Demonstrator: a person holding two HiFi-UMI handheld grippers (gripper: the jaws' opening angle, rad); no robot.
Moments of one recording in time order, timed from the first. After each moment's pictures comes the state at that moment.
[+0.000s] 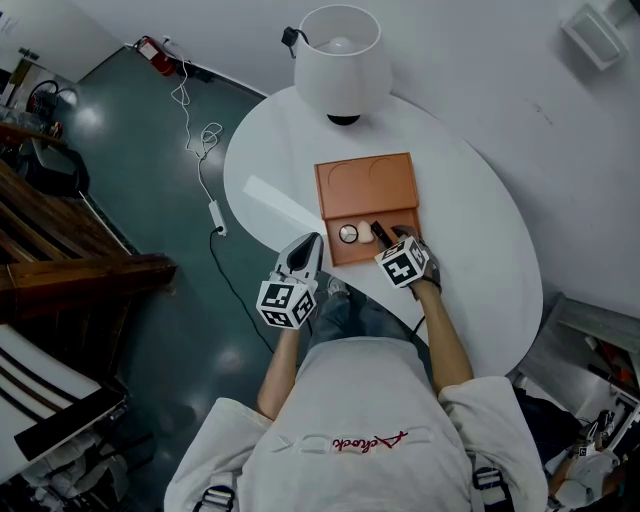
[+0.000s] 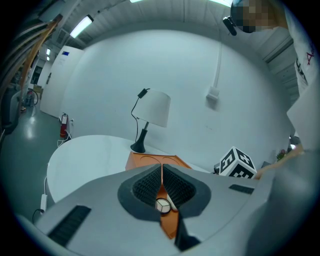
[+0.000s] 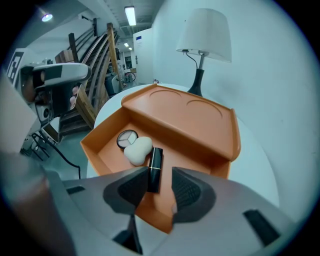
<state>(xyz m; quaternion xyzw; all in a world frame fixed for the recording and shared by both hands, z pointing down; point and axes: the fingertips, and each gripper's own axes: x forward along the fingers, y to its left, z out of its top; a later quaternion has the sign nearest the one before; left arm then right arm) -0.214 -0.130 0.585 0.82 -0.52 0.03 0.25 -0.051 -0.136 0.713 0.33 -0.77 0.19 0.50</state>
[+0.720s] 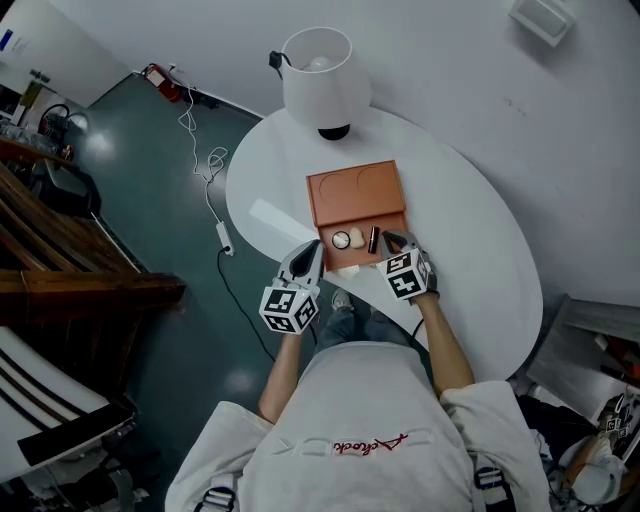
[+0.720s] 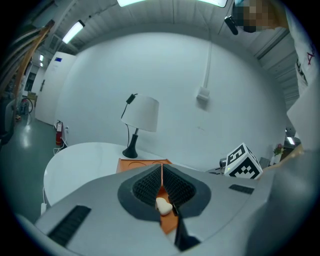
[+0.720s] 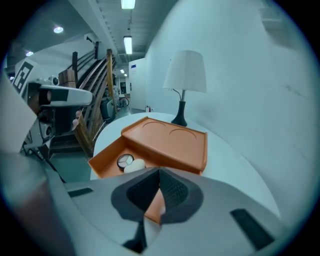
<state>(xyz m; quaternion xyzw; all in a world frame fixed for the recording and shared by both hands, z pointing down) -0.182 -0.117 0.554 0.83 -0.51 0.03 0.22 -0.035 -0.142 0.651 0.41 -0.82 0.14 0.38</state>
